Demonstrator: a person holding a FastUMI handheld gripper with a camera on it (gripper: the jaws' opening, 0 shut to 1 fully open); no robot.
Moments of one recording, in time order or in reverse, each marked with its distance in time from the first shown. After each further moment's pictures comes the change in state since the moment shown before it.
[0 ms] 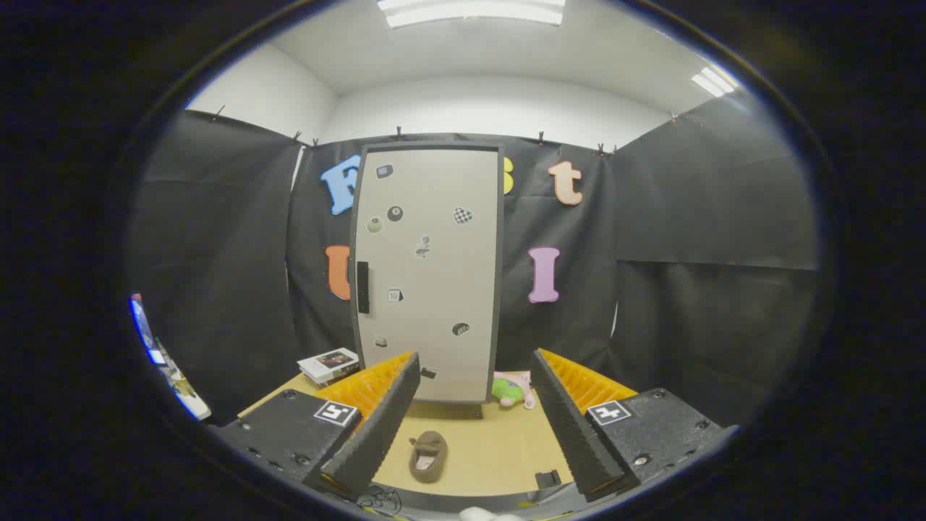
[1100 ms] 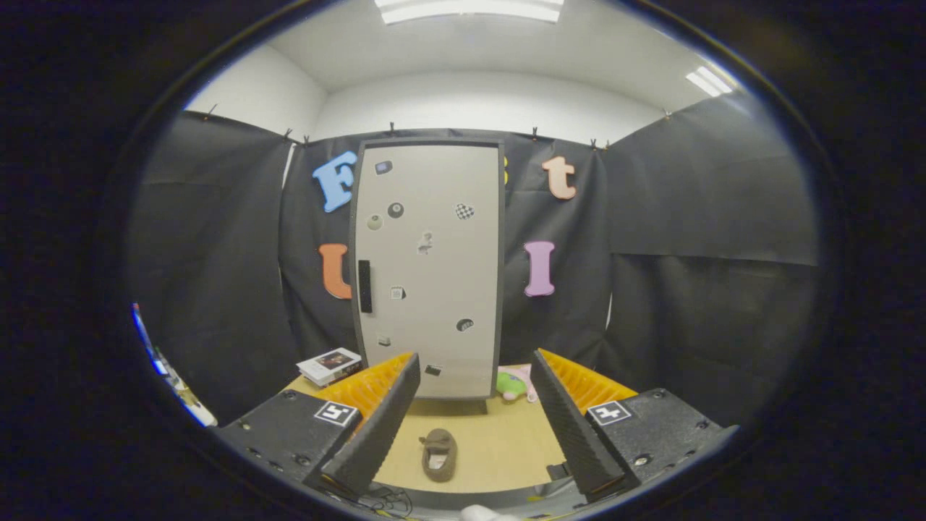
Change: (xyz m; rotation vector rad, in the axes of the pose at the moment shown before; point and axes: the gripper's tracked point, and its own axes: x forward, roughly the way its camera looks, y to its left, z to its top) arm 0.009 0.035 -0.007 0.024 0.050 -0.051
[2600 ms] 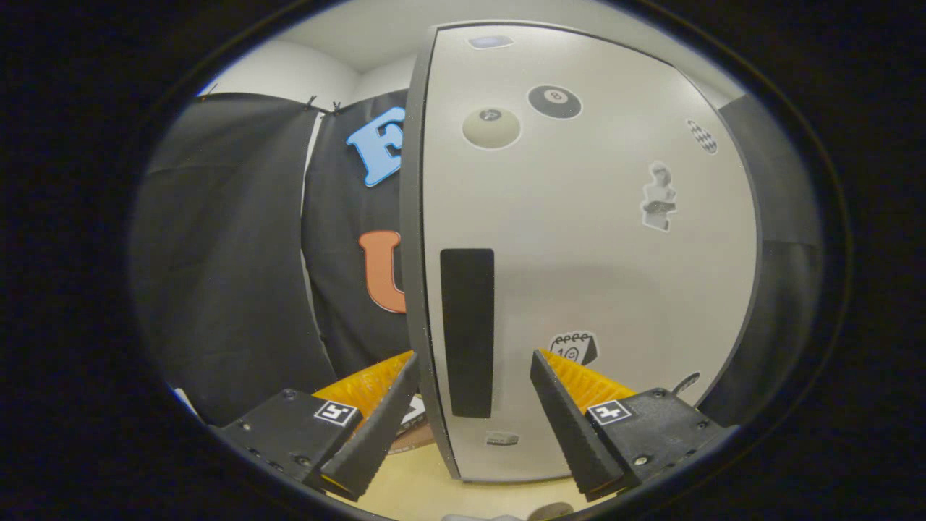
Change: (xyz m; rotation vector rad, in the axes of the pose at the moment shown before) arm 0.373 0.258 0.012 0.021 0.050 0.252
